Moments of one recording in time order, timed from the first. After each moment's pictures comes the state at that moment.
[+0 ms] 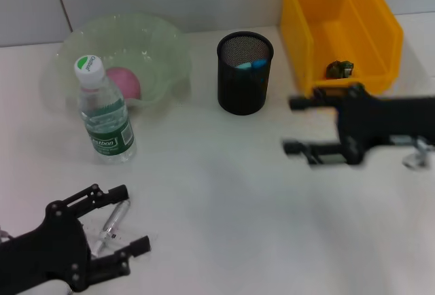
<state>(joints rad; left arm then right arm) -0.16 -2.02 1.23 0.57 1.36 1.69 -0.88 0.33 2.03 -1.00 -1.02 -1.75 -1.62 1.37</state>
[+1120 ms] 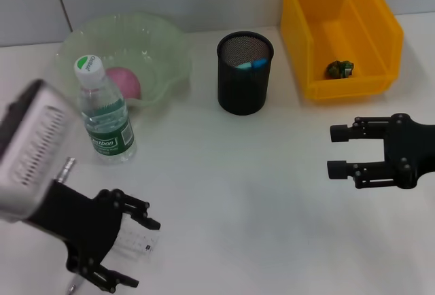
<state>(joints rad) -0.56 -2.07 1.24 1.16 2.31 1.80 -1.20 0.36 2.01 -0.76 -0.92 -1.89 -1.82 1.53</state>
